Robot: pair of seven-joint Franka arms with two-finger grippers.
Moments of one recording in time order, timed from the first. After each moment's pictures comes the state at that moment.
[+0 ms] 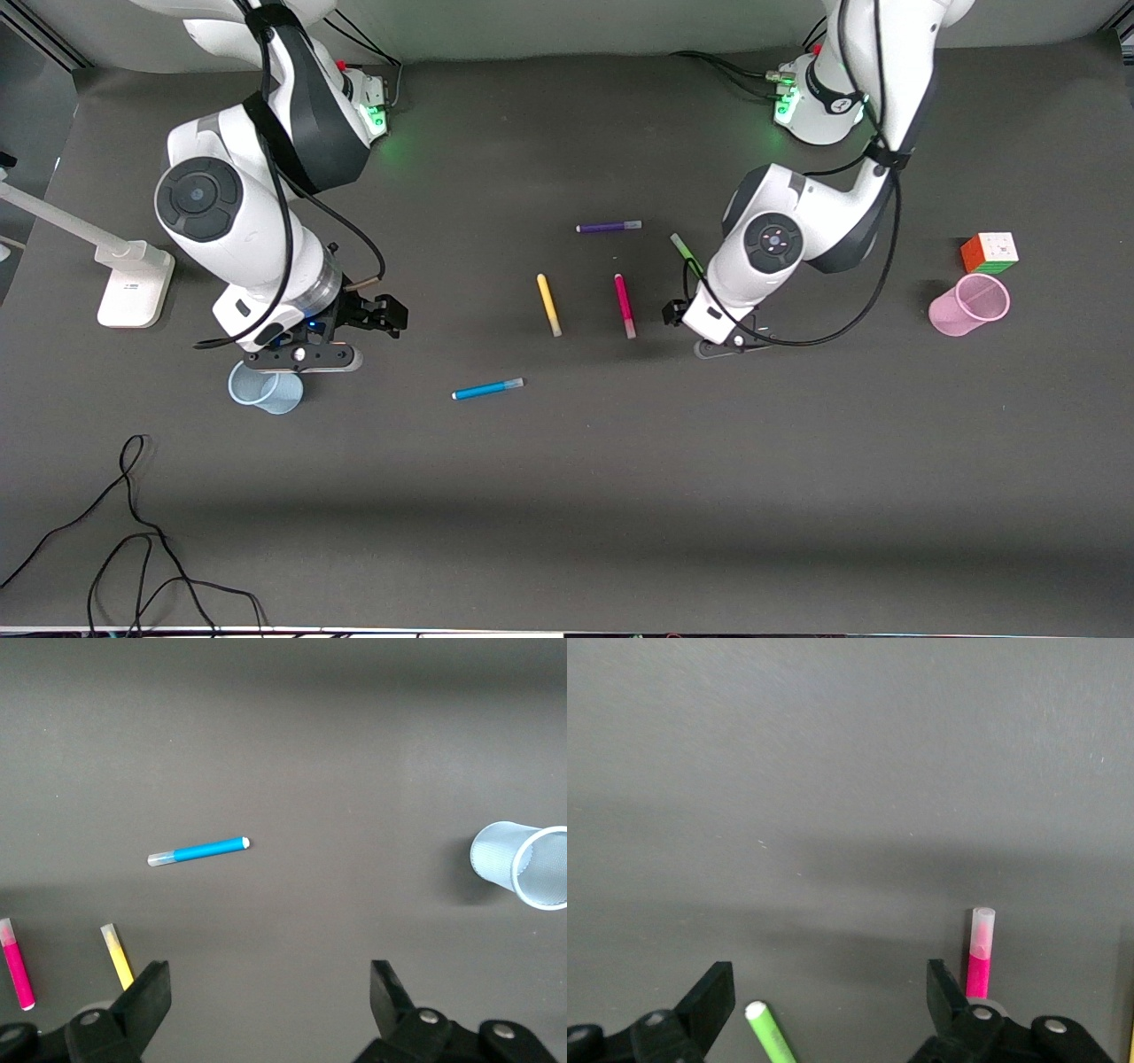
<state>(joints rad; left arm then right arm) -0.43 0.37 -0.11 -2.03 -0.11 2.35 -0.63 0.48 0.27 -0.12 -1.61 0.01 1.87 0.37</state>
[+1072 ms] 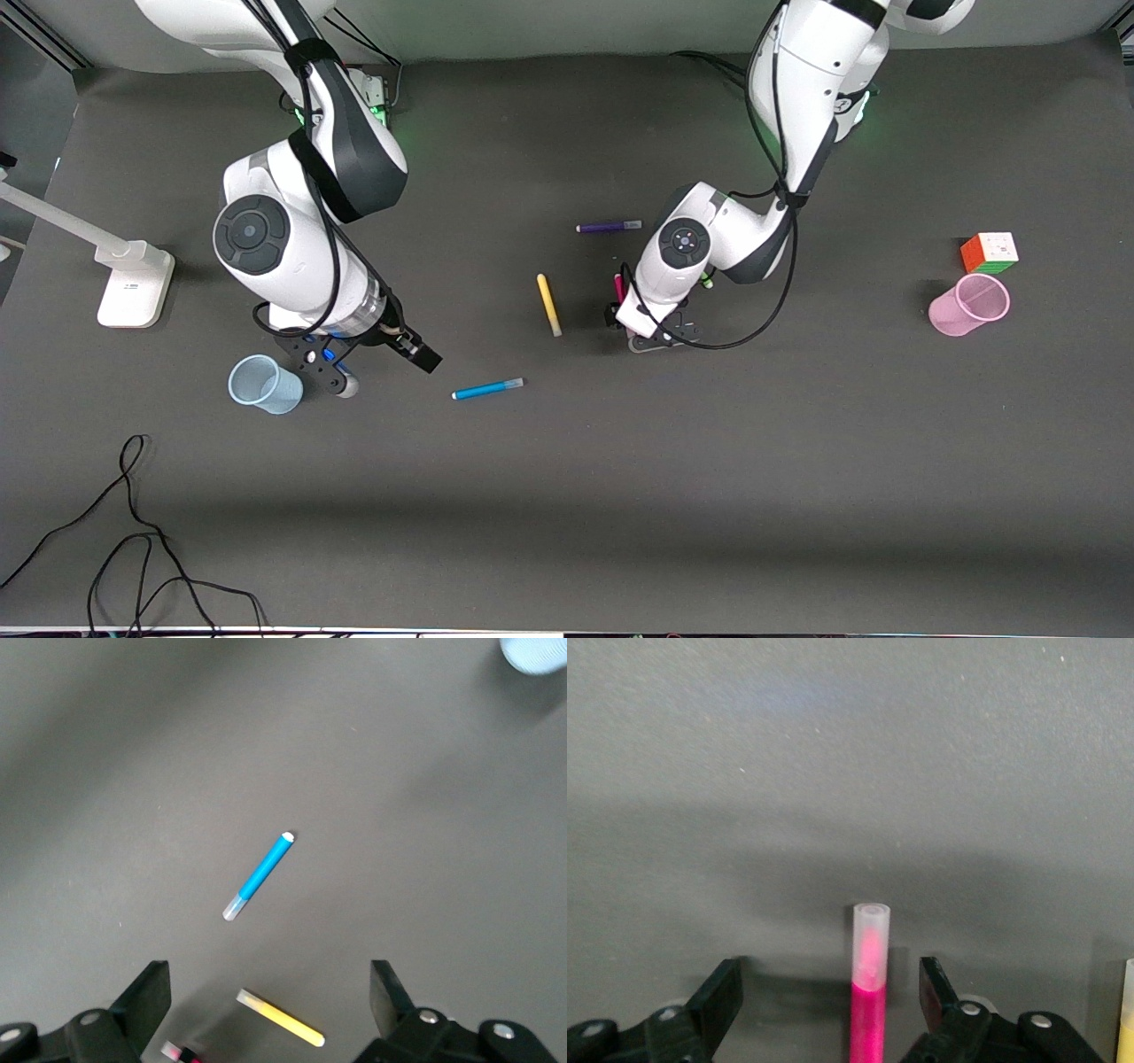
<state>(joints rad) -0.59 0.58 -0.11 -1.97 -0.11 2.59 -0.81 0.53 0.35 -0.13 -1.60 0.14 1.96 1.13</state>
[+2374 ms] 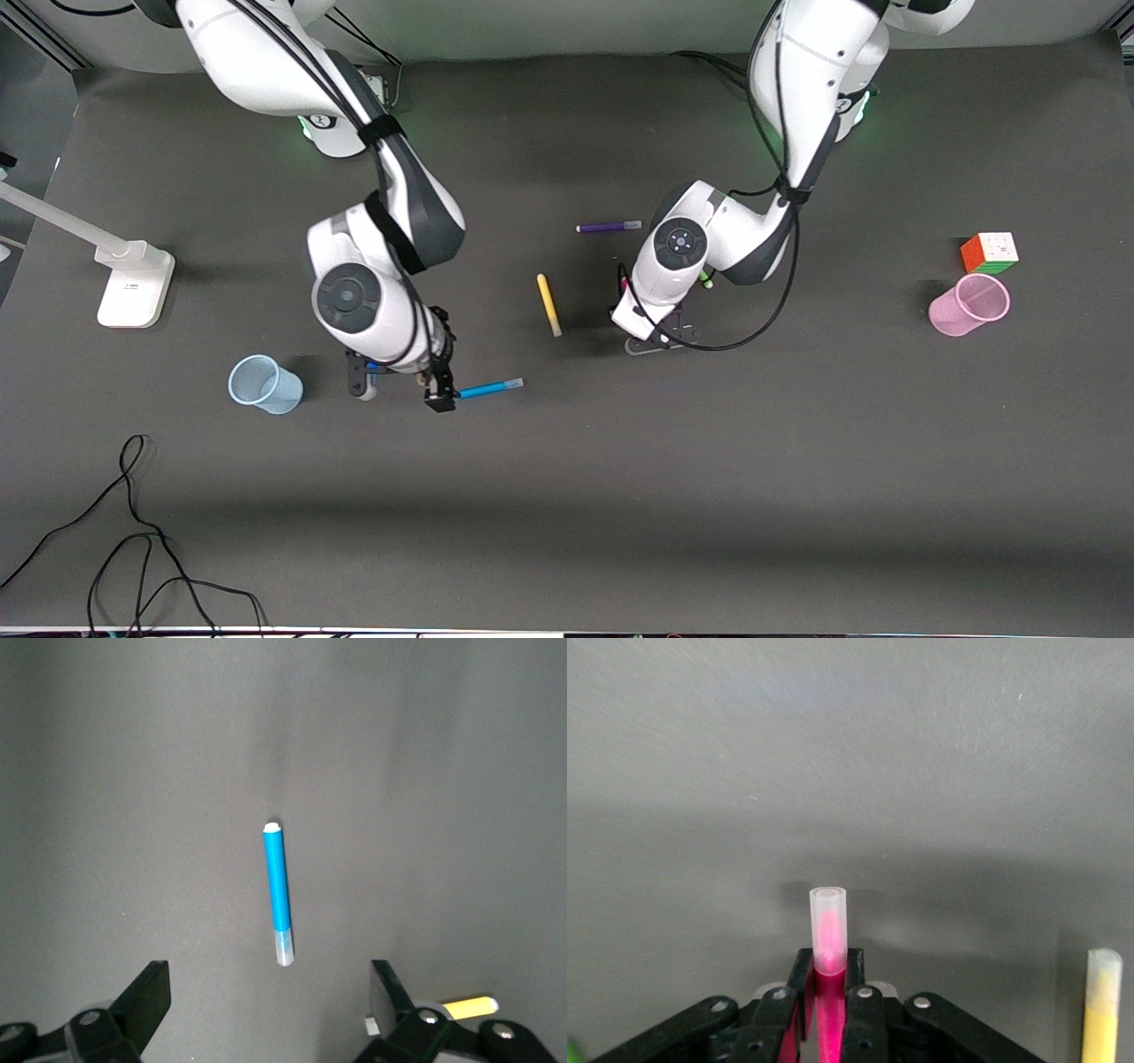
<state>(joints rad) -0.58 0.53 -0.09 -1.90 -0.11 2.41 -0.76 0.57 0.58 -0.12 -1.53 0.14 2.07 1.89</state>
